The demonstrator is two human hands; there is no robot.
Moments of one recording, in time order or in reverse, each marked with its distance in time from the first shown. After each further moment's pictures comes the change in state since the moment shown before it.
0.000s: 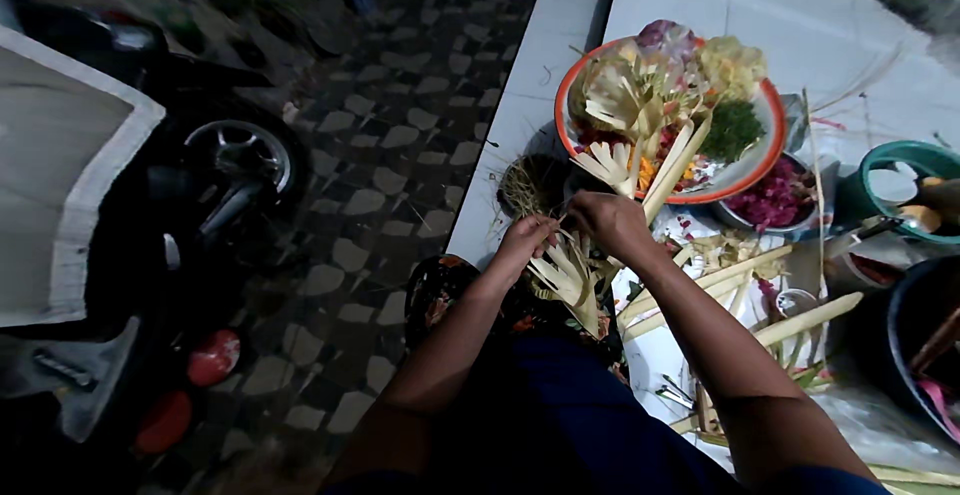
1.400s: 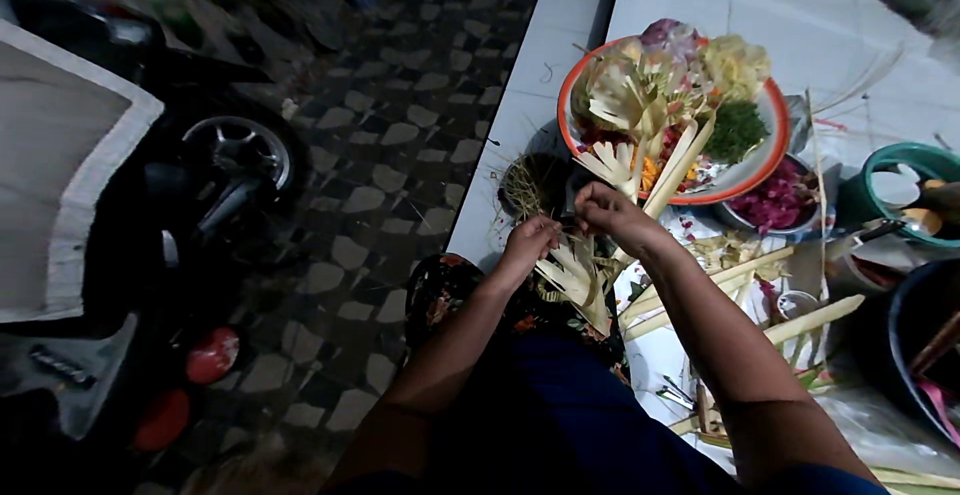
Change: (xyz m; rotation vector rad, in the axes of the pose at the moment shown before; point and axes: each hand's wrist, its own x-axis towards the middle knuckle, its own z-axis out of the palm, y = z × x) left_hand 0.001 -0.004 0.006 0.027 0.057 -0.001; right_hand 0.004 0.004 -0.008 1.104 -0.274 0.251
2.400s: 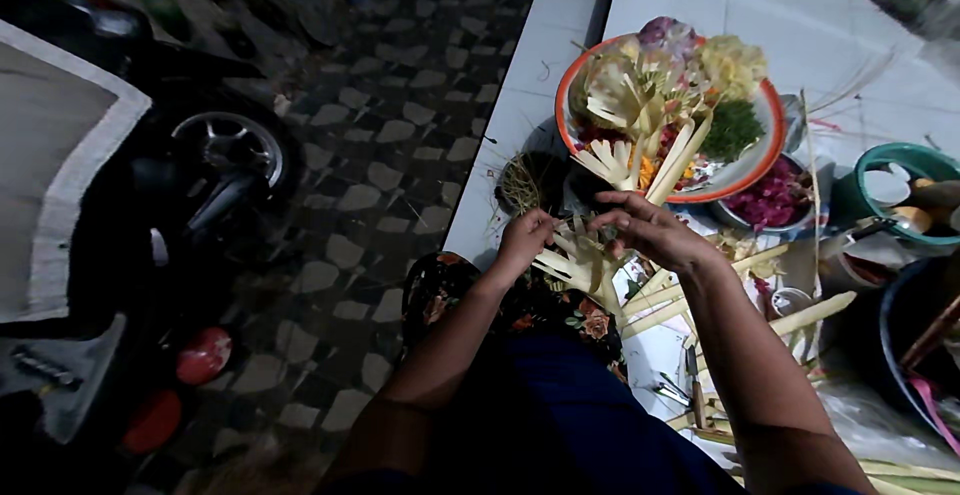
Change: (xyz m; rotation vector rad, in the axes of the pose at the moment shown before) left_hand 0.006 0.006 -0.004 0.293 0.015 0.029; right_hand -0.049 0.007 -0.033 0.172 -0.111 0.002
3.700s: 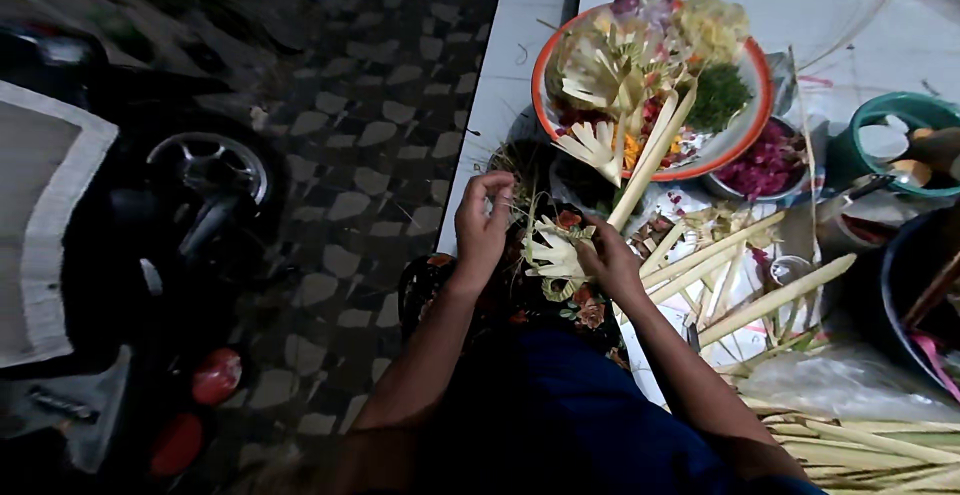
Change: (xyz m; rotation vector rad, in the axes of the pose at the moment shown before) left_hand -0.019 0.035 -0.032 0.077 0.270 0.564; right_hand -0.008 0.100 0.057 -0.769 0.658 -0.023
